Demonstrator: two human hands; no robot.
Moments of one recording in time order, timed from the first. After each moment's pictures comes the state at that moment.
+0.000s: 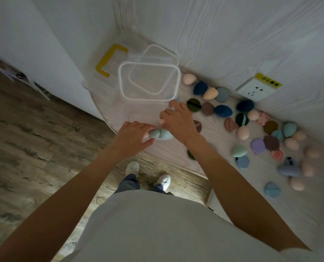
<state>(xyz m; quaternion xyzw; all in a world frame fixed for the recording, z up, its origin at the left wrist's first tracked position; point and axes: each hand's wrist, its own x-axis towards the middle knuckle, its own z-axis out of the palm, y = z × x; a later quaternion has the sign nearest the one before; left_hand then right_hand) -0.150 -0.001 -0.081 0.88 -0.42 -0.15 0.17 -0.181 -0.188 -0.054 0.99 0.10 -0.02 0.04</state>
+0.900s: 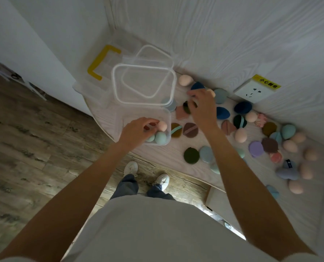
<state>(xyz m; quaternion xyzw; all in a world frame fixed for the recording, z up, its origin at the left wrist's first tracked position) -0.133 -0.040 -0.099 0.86 -0.25 -0.27 0.36 -0.169 -0.258 -0.050 0.93 -0.20 0.10 -0.29</state>
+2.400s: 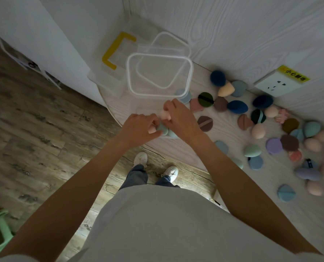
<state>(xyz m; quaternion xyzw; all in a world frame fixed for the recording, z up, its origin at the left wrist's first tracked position) -0.131 -0.010 -0.085 0.89 -0.36 -0.21 0.20 -0.174 -0.174 -0.065 0.97 0.00 -0.09 -0.22</state>
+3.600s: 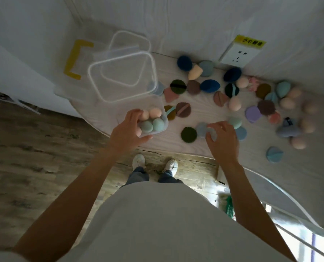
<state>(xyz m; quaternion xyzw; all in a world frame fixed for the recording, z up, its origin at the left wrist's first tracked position) -0.154 -0.021 -0.086 0.87 -0.36 -0.20 0.28 -0.340 -0.246 -0.074 0.93 -0.32 0.07 -0.16</state>
